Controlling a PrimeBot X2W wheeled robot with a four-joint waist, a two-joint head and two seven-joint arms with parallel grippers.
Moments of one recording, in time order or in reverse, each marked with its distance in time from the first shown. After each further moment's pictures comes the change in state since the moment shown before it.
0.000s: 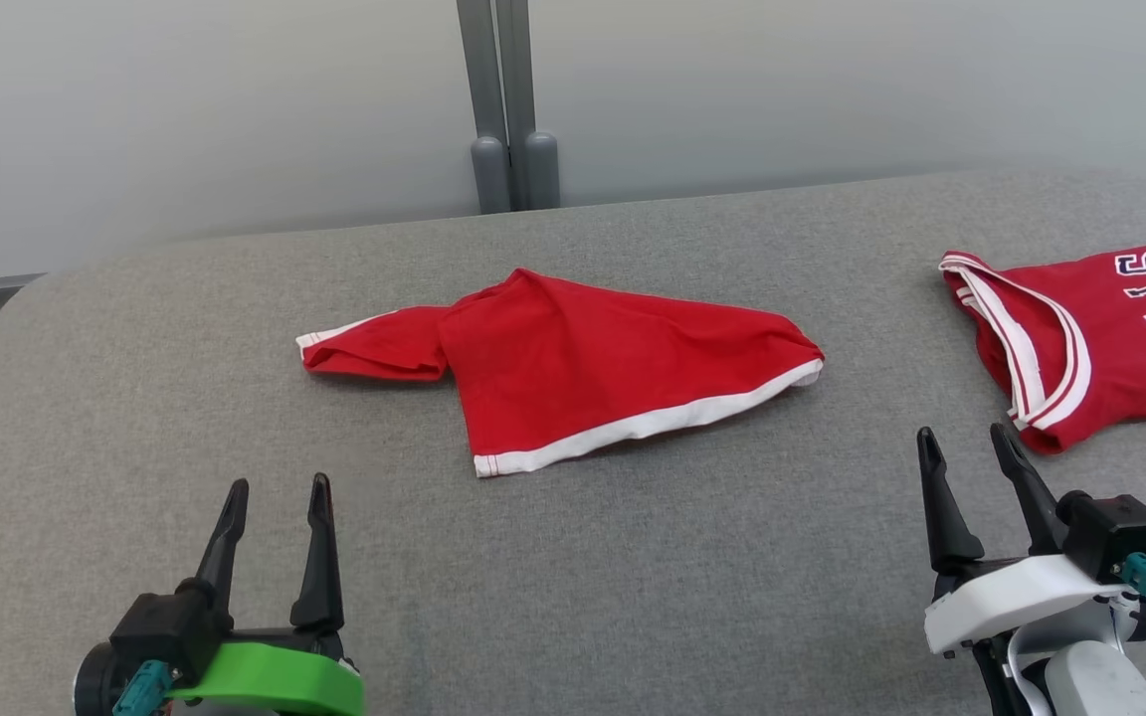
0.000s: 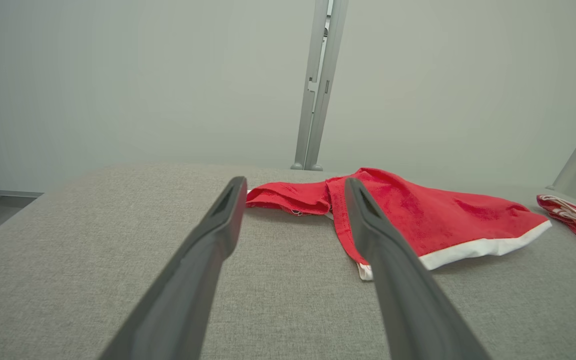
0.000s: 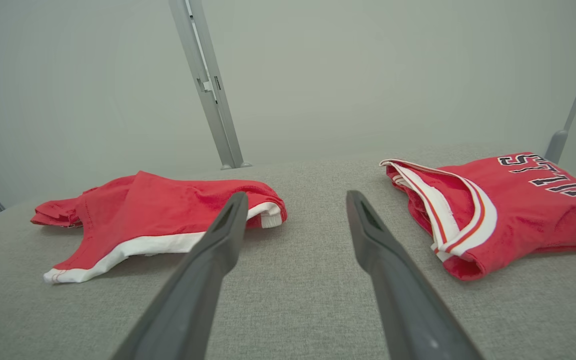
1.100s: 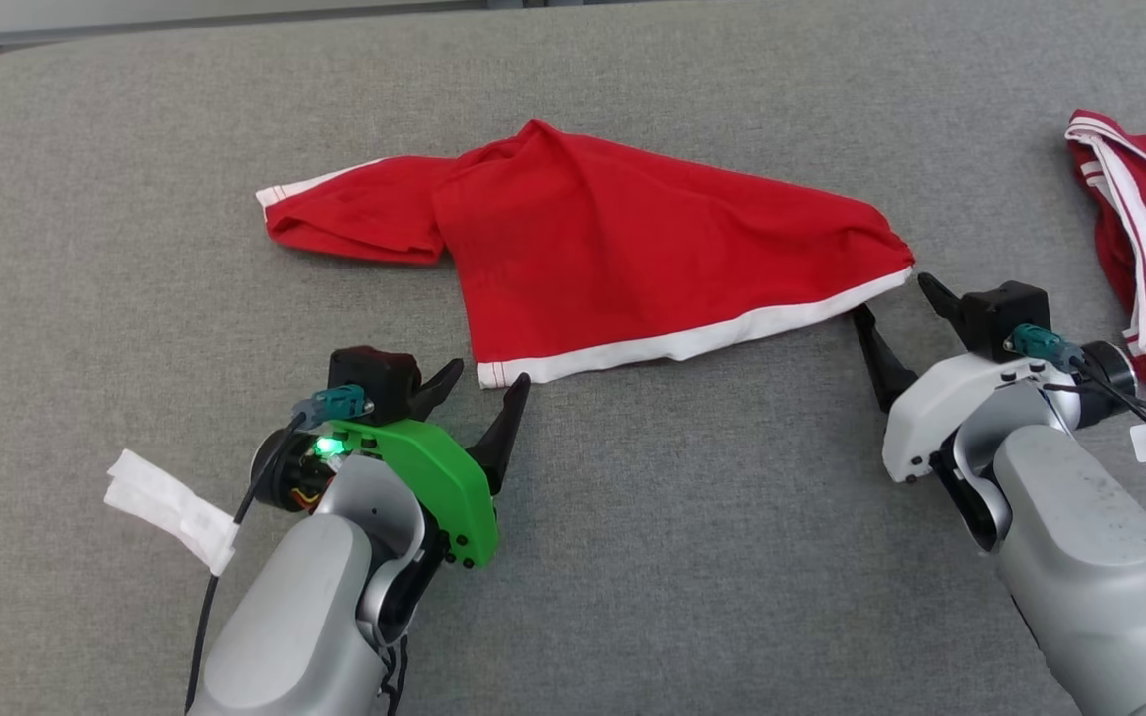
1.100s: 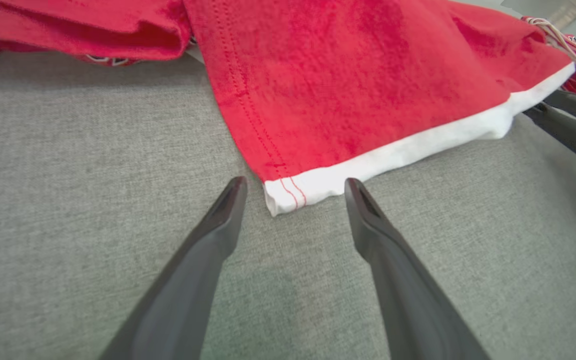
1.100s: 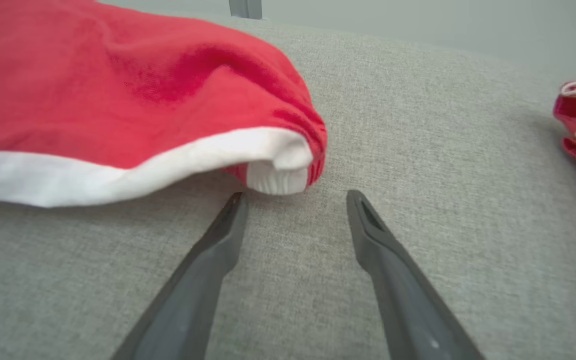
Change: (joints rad) left arm -0.448 0.036 -0.372 0.266 -0.235 -0.031 0.425; right arm -0.533 -0.111 0.284 0.524 -0.002 0.000 0.066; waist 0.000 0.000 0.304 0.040
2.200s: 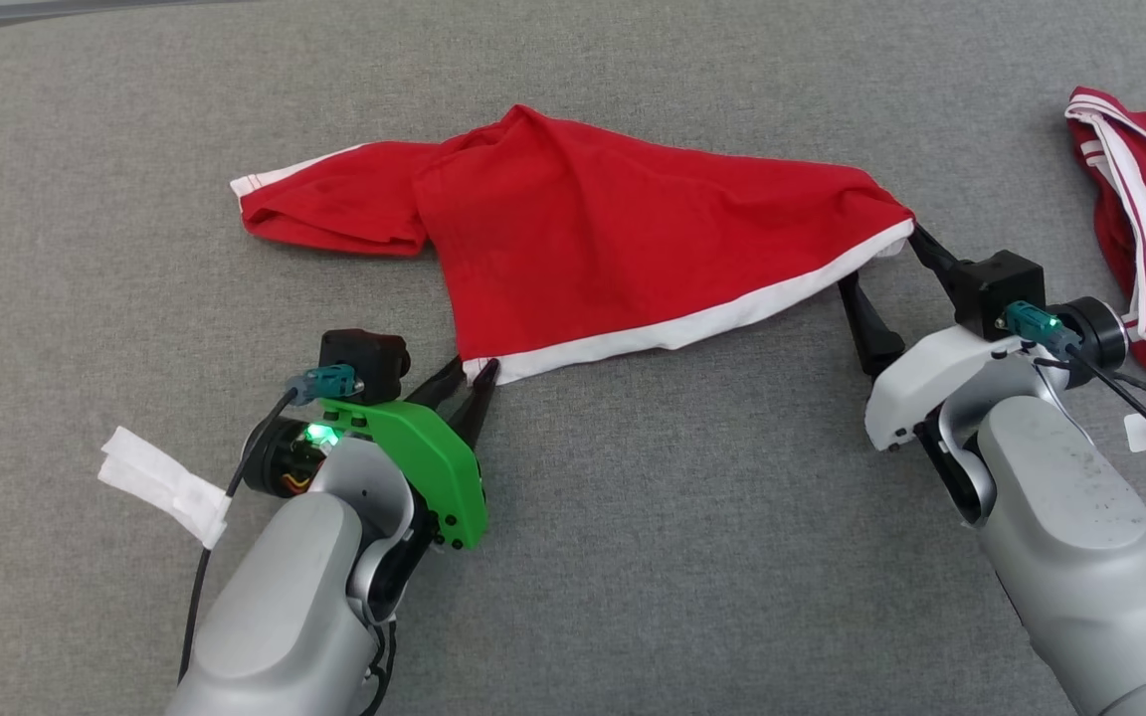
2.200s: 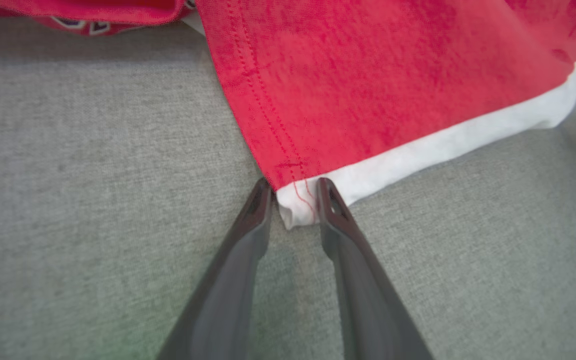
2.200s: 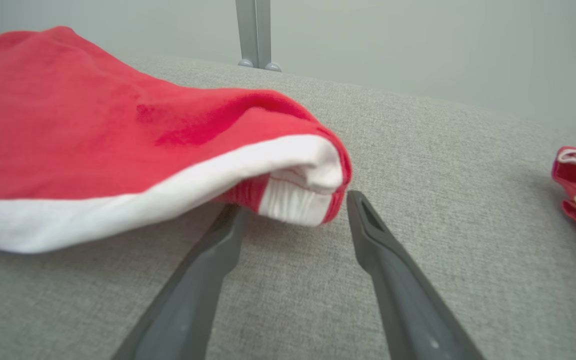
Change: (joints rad) left arm -0.068 0.018 -0.042 0.092 -0.053 0.000 -0.005; right arm -0.030 0.028 -0.020 -0.056 -0.058 0.000 -0.065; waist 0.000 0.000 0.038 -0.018
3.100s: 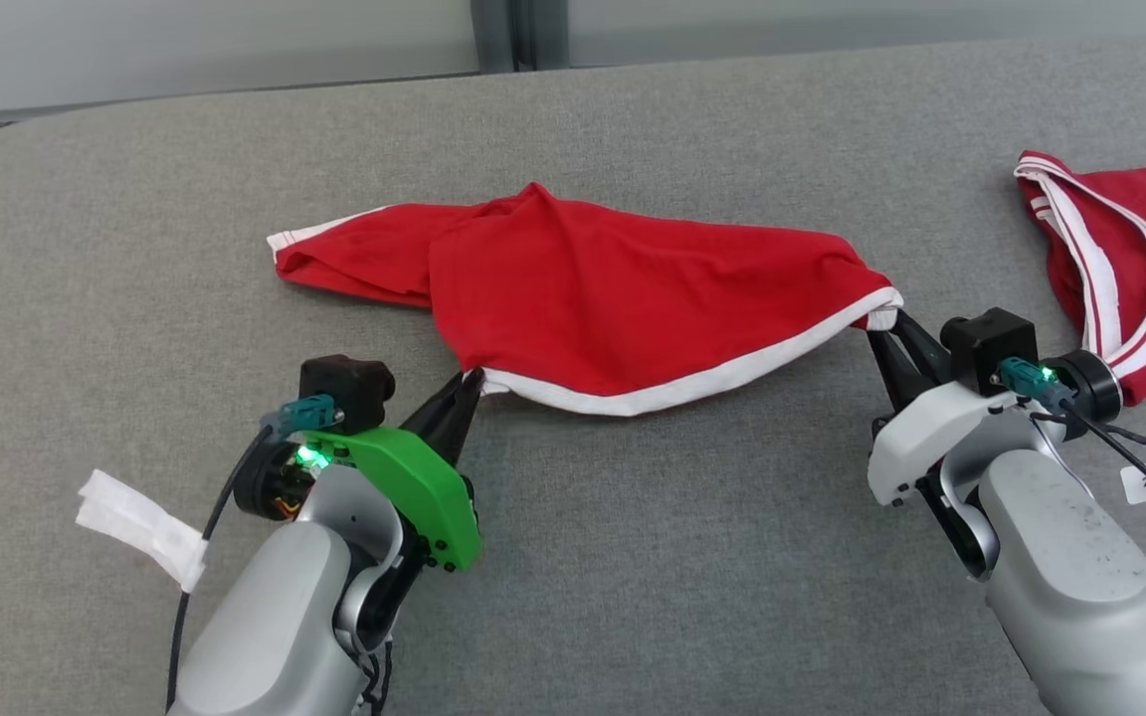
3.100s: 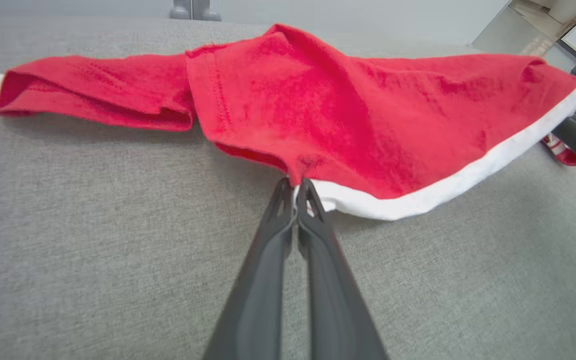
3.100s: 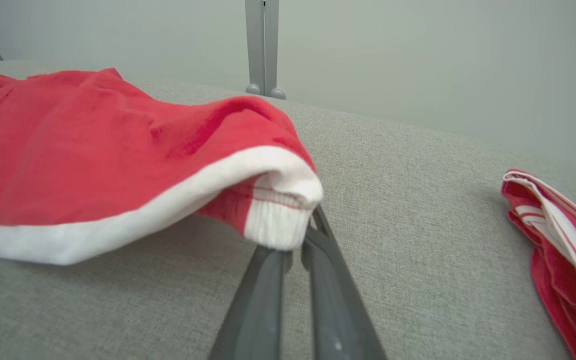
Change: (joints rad) left arm 0.067 0.028 0.000 -0.083 -0.038 0.011 -0.044; right arm 0.093 -0.015 0.016 -0.044 0.004 0.000 0.000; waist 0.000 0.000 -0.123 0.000
